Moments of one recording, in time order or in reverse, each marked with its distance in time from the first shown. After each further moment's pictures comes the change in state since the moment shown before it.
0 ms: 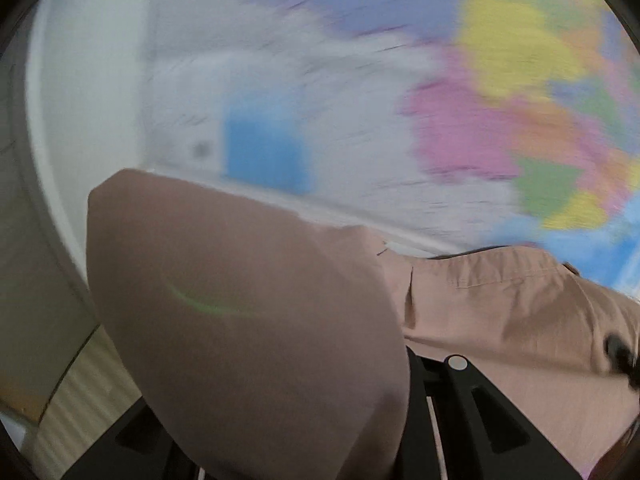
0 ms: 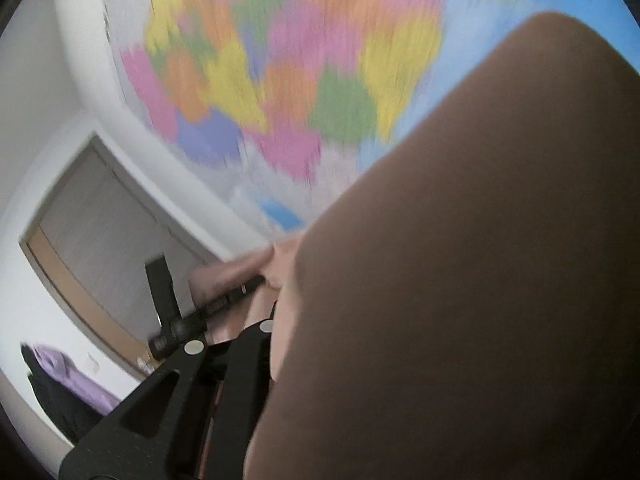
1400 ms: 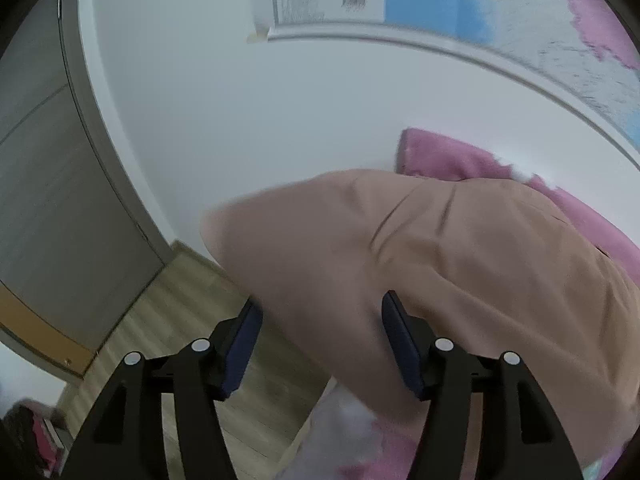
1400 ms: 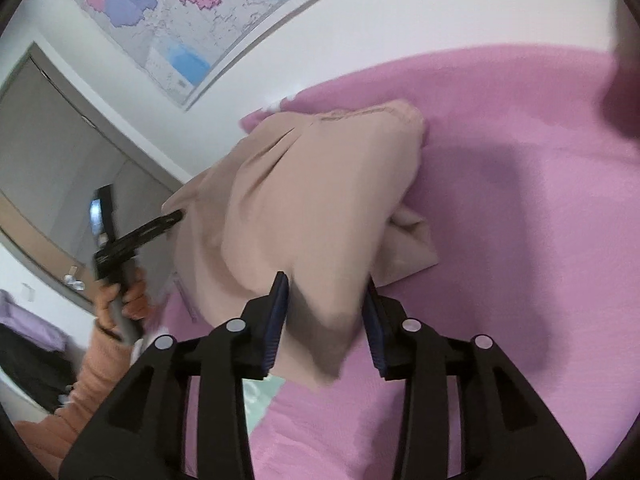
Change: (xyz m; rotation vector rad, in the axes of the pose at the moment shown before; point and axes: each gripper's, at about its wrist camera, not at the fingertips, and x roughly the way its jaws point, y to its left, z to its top) left arm 0.013 0.102 -0.117 -0.002 0.152 0.246; right arm -0.048 -0.073 -0.135 -0.078 0.293 -0.292
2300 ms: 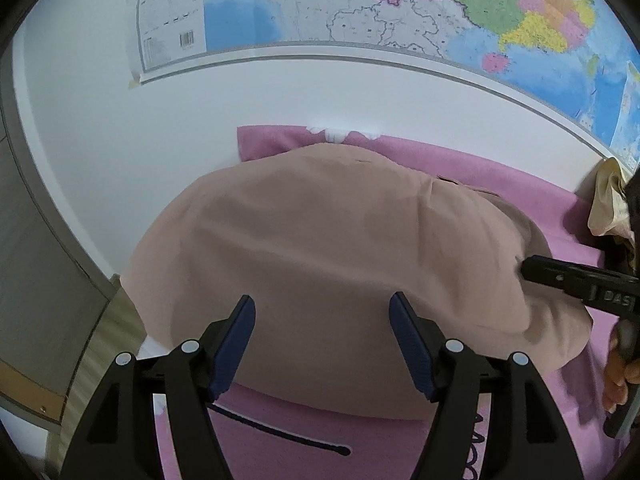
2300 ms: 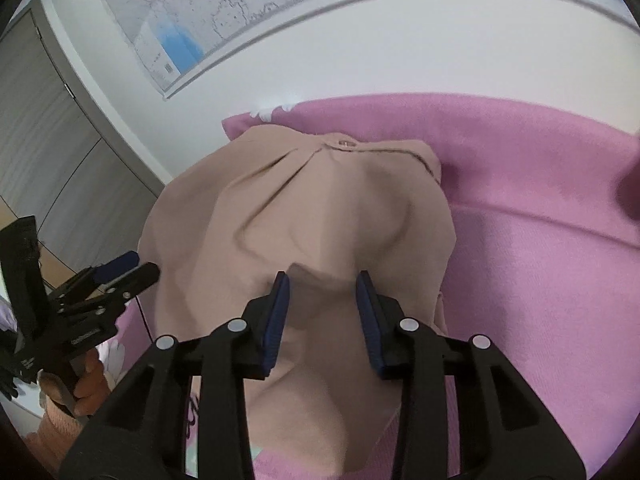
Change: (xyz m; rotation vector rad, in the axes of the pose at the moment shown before) left arm -0.040 -0.111 -0.056 0.178 -0.047 -0.242; right arm 0.038 0.032 0.045 -0.123 -0.023 -0.128
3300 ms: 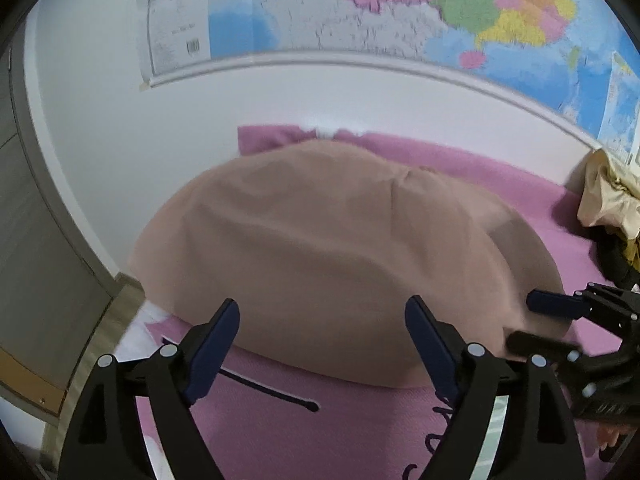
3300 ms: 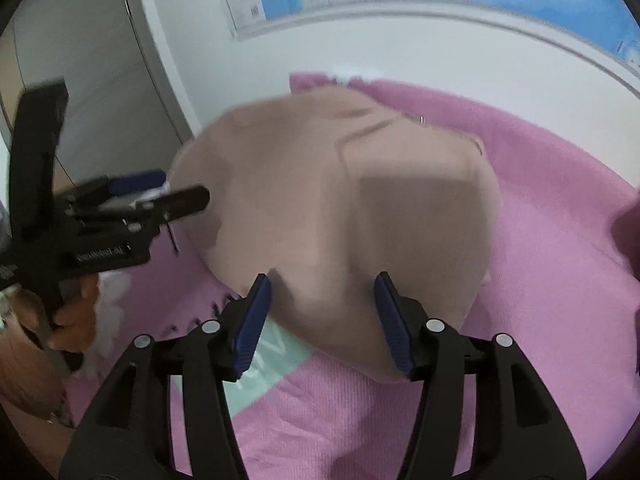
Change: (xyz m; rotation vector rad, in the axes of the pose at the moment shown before) left arm -0.022 -0.029 -0.022 -0.005 -0.011 0.017; right arm -0.007 0.047 -0.055 -0.305 0.048 -0.039
